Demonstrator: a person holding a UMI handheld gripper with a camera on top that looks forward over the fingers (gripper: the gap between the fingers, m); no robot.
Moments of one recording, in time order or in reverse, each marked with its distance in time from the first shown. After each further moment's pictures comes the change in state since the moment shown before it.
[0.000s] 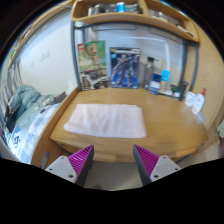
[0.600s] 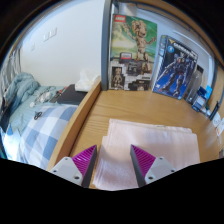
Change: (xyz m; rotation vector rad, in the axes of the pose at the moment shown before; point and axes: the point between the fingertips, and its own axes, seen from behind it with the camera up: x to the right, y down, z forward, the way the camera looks) arm -0.190 -0.075 0.228 -0.068 -0.001 -0.104
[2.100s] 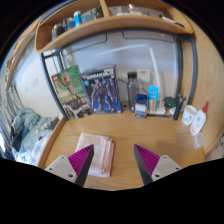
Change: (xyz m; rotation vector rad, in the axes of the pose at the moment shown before) arm 0.340 -0.035 -0.192 0.143 -0.096 0.212
